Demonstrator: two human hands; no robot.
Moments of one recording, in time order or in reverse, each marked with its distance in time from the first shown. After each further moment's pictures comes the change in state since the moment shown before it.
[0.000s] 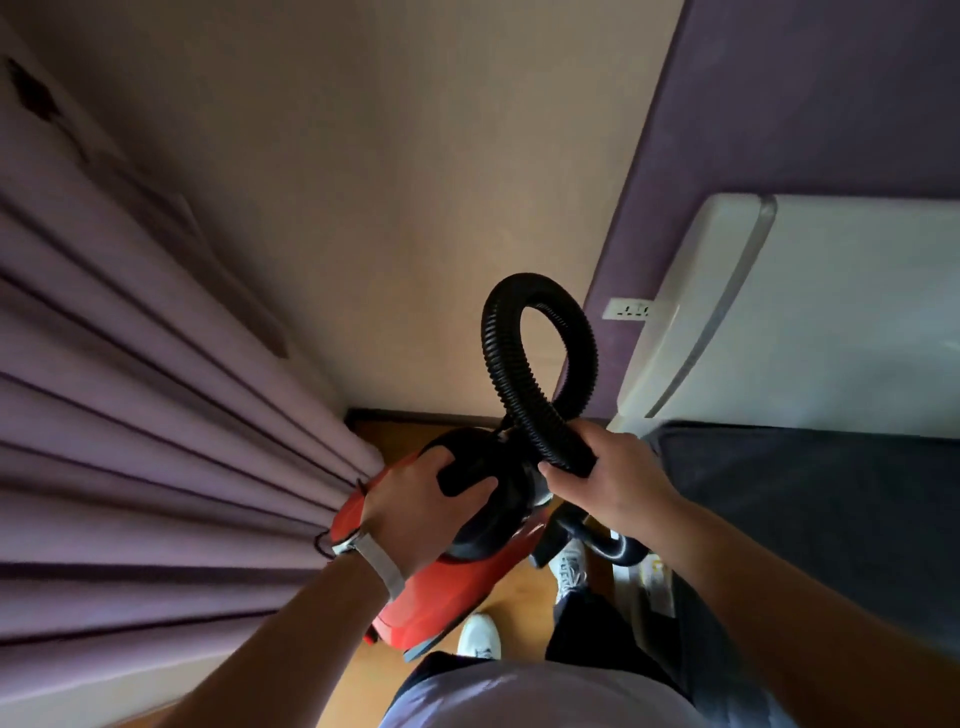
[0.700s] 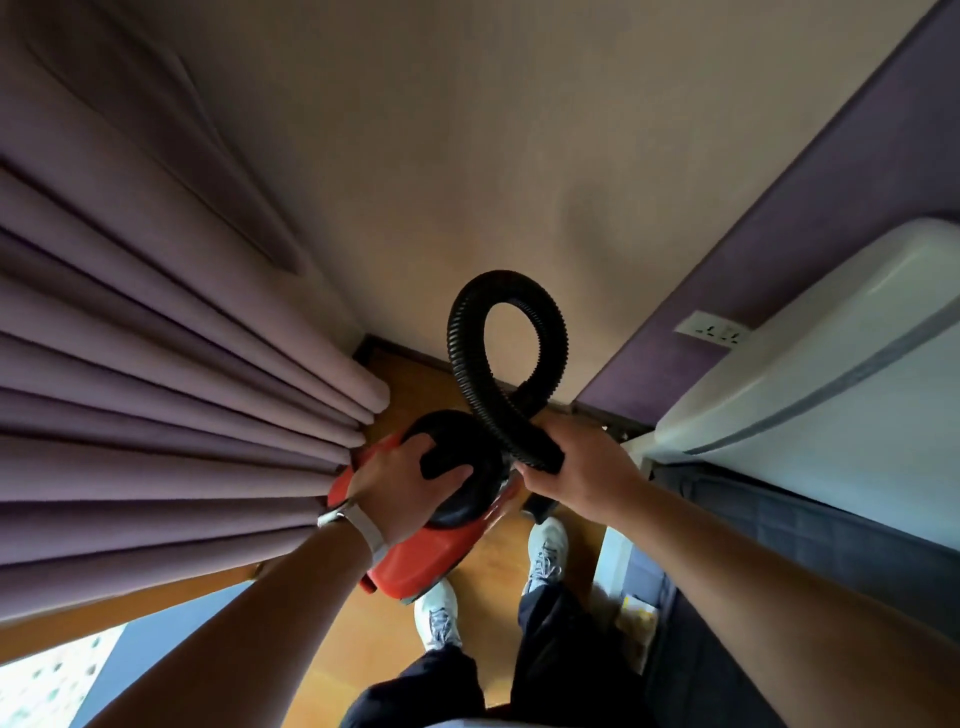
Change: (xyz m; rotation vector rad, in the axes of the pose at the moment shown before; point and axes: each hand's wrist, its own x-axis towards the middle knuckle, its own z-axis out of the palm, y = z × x) left_hand 0.094 -0.041 0.084 -0.129 -0.118 -0.267; right_hand 0.144 0.080 0.046 -0.099 -0.346 -0.190
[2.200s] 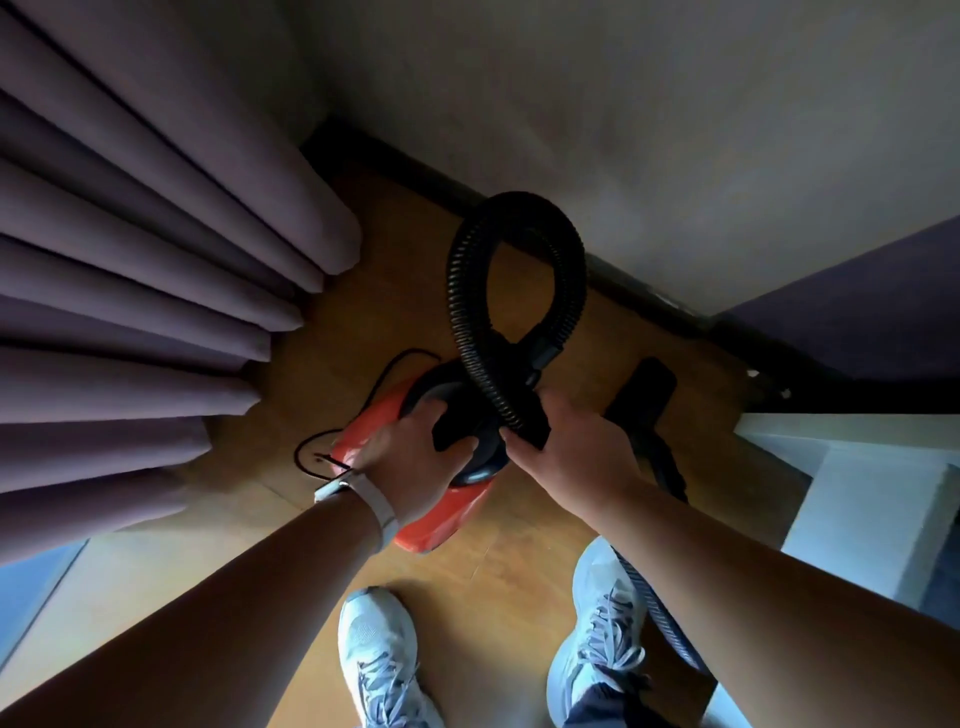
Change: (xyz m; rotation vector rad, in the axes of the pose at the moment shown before) left_hand 0.256 -0.280 0.385 -0.099 0.000 -0.195; right_hand 0.196 0.303 0.401 -0.258 -0.081 0.128
